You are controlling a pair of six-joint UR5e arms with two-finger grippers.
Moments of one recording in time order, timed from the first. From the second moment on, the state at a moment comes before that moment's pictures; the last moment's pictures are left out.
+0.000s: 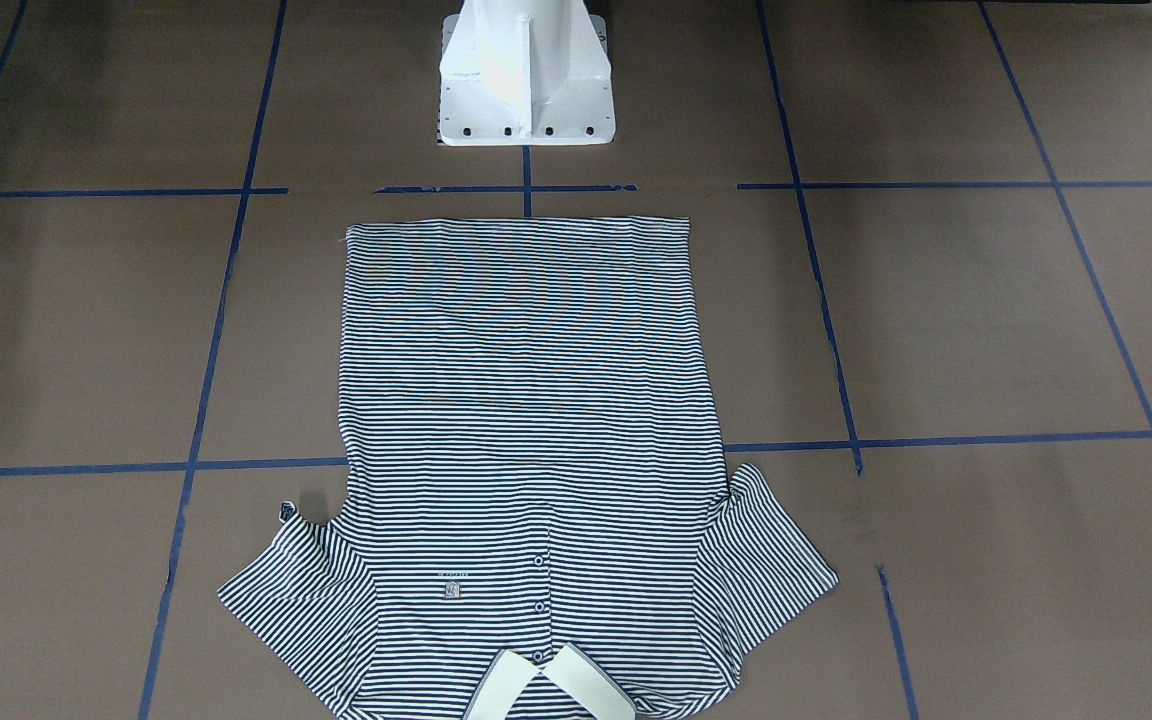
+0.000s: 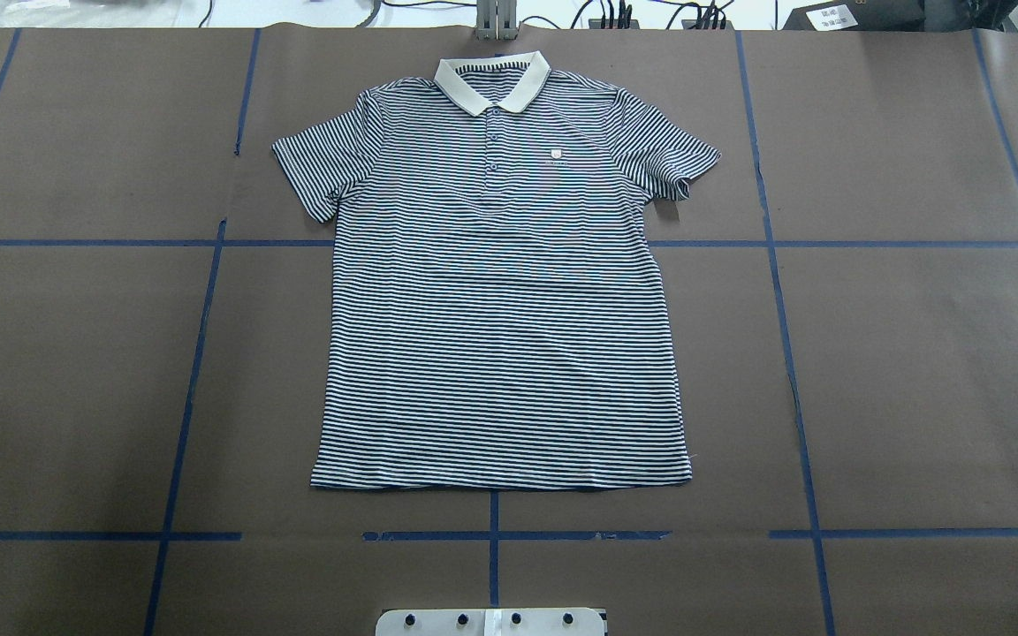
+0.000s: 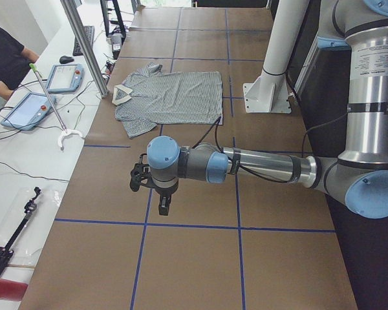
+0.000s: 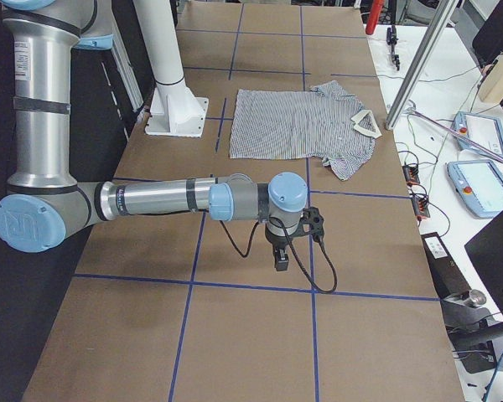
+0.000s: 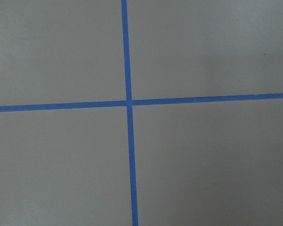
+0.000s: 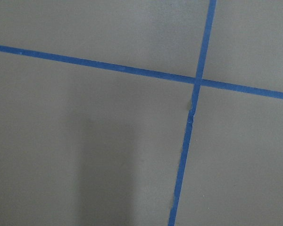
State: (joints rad) left arm -1.58 -1.52 -1.73 -1.58 -2.43 -0.04; right arm 1.51 -1.66 1.76 -1.61 2.39 -0.08
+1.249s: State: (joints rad) left arm -1.57 -1.52 -1.73 -1.64 -2.52 -0.03; right arm 1.09 -1.23 1.43 -1.08 2.22 0.88
